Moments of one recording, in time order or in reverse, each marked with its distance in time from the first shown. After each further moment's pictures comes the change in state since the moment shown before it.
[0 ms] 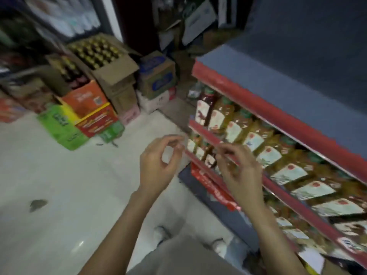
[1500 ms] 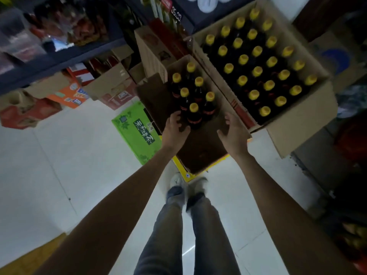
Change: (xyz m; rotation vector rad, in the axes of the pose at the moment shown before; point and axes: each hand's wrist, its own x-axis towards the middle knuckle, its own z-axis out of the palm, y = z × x) left_hand 0.515 -0.815 -0.410 0.176 -0.161 -0.834; right_hand 0.508 -0.016 0.962 -0.077 -0.558 0.488
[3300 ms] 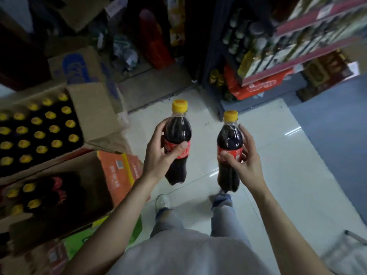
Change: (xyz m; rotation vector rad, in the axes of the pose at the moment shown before) left_hand -0.294 0.160 0.124 -0.033 -1.242 0.778; right_hand -0.459 0.048 -0.100 0.799 1.186 0.600
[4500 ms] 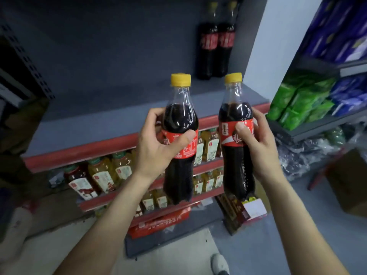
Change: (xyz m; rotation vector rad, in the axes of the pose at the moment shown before) left_hand 0.388 0.377 0.608 0.033 0.200 0.595; right_hand 0.427 -0.201 -0.672 0.141 0.091 -0.498
